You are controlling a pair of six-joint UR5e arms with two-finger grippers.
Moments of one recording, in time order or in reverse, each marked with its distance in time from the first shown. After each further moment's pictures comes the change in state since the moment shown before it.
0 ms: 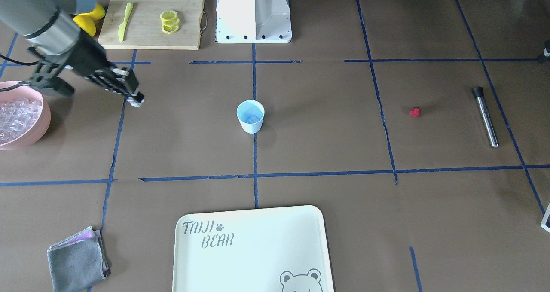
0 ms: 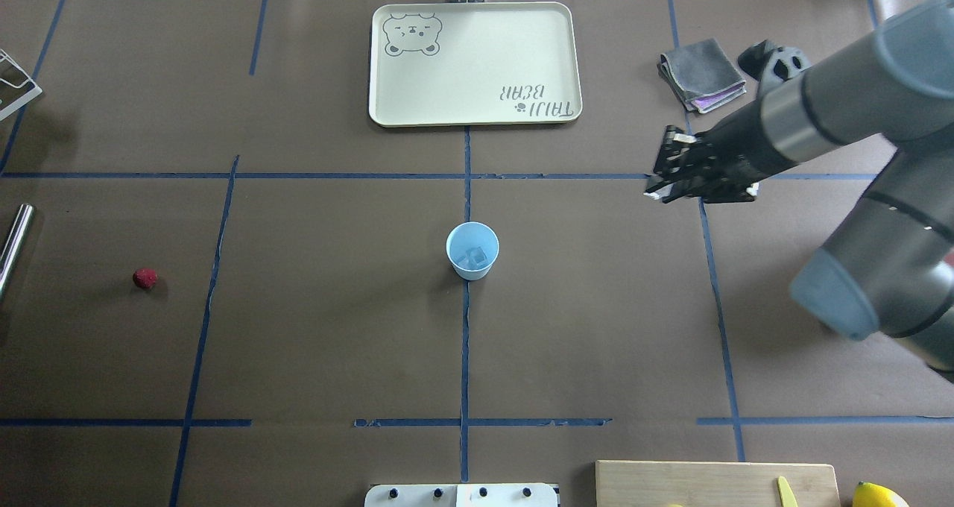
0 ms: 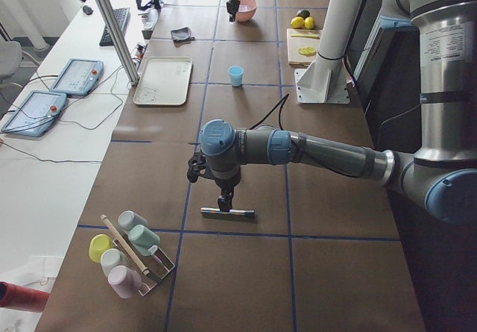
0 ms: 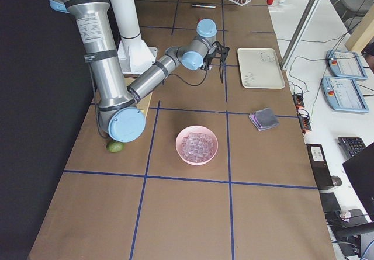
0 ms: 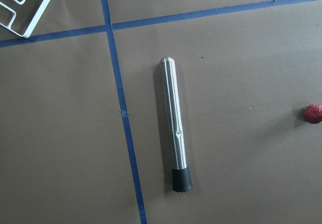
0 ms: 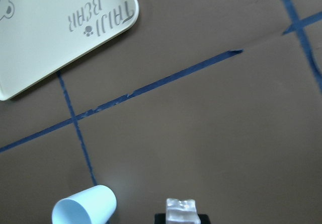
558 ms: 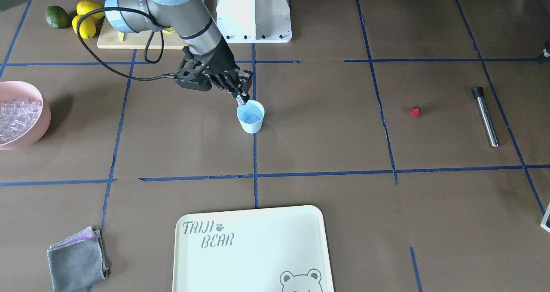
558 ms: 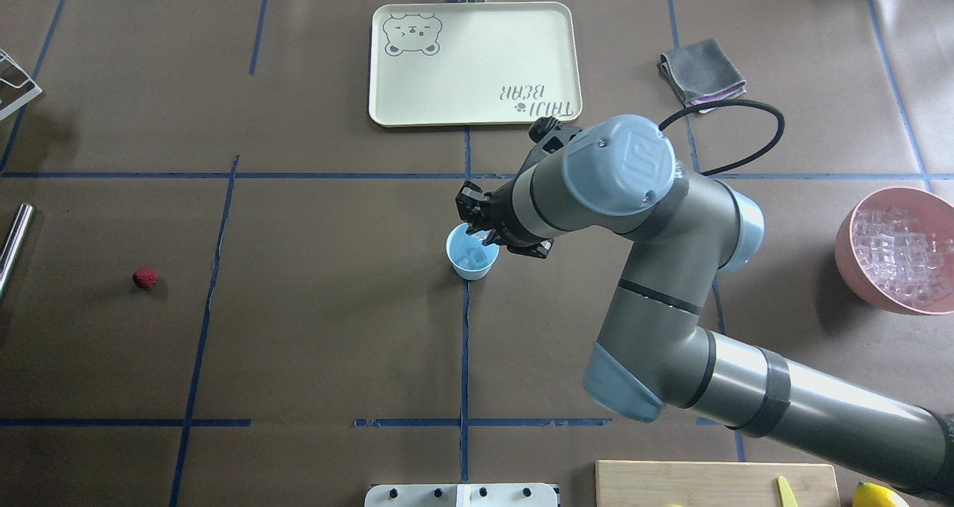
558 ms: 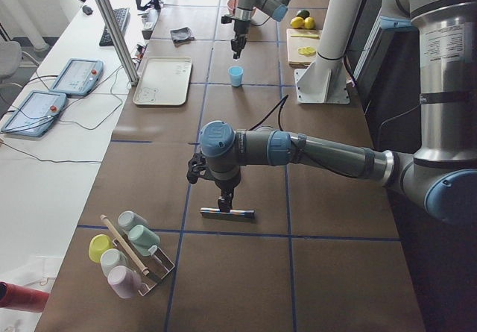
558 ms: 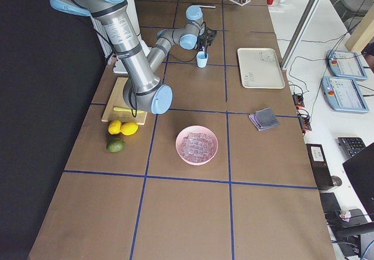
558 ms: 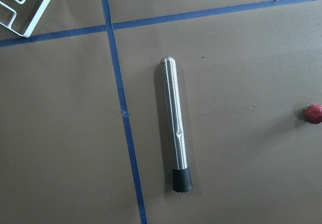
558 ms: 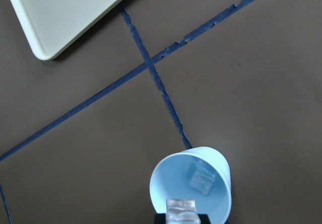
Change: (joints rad) left arm 0.000 0.001 0.004 0.000 0.000 0.001; right arm -0.276 0.301 -0.219 0.002 -0.321 0.240
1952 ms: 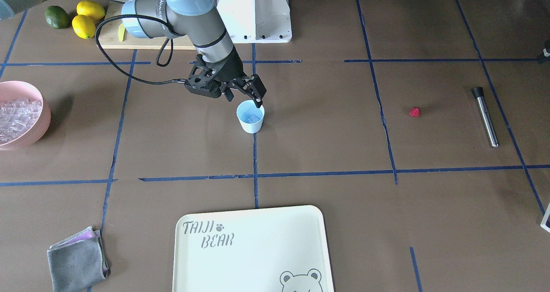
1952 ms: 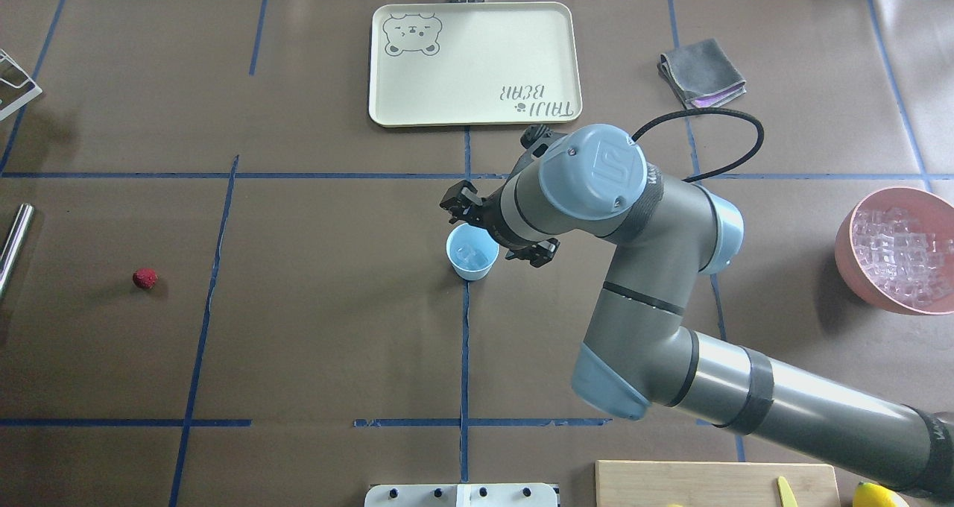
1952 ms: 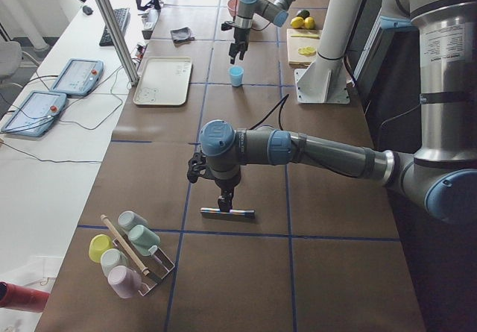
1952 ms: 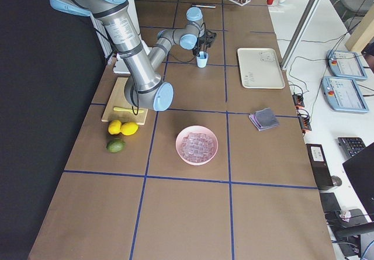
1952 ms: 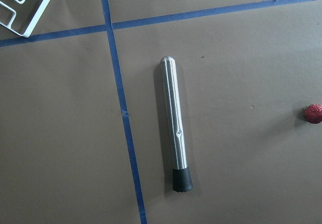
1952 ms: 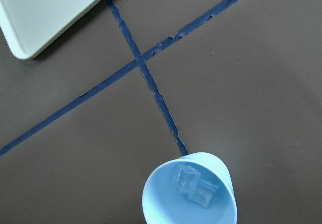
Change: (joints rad) left arm 0.002 -0.001 -0.002 0.000 0.000 0.000; right arm 0.025 -0.011 0.005 -0.060 0.019 -0.011
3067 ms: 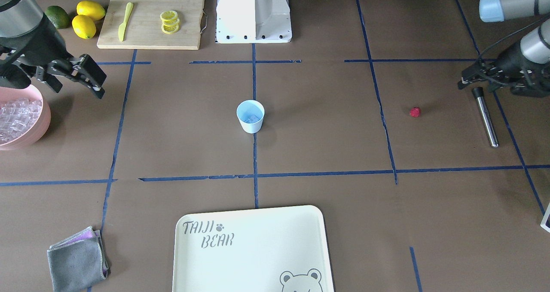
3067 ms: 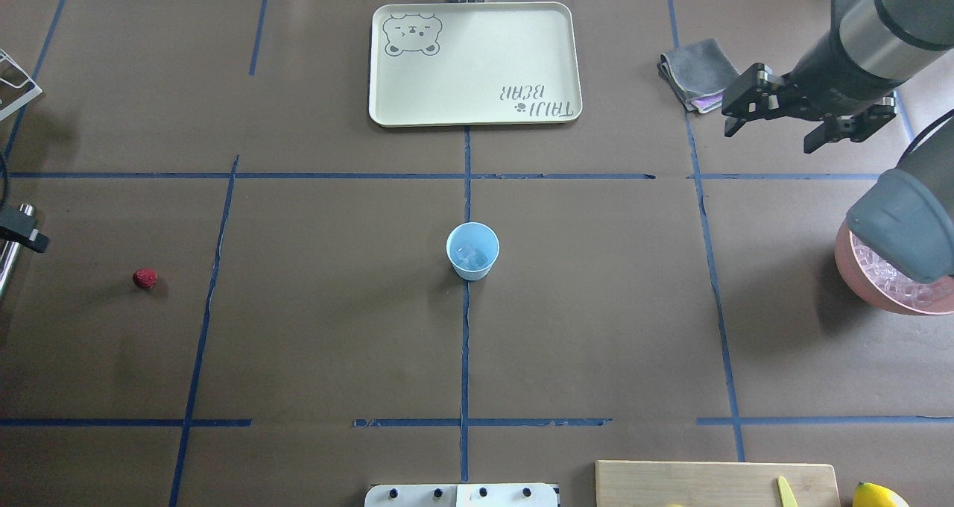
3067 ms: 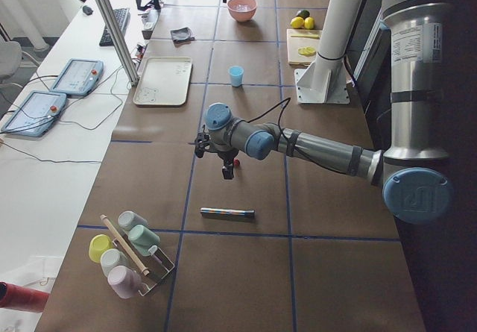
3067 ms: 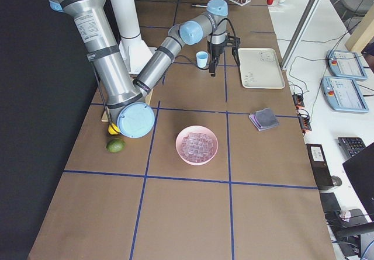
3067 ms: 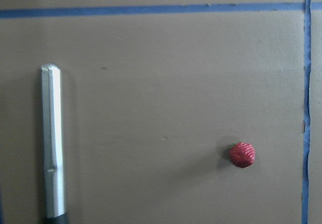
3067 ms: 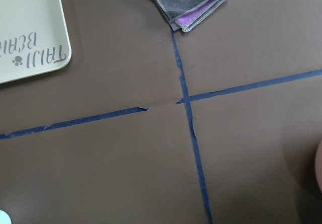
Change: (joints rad) left arm 0.438 -0.043 0.038 -0.481 0.065 -0.758; right arm 0.504 -0.257 0.350 -0.604 0.314 -0.864
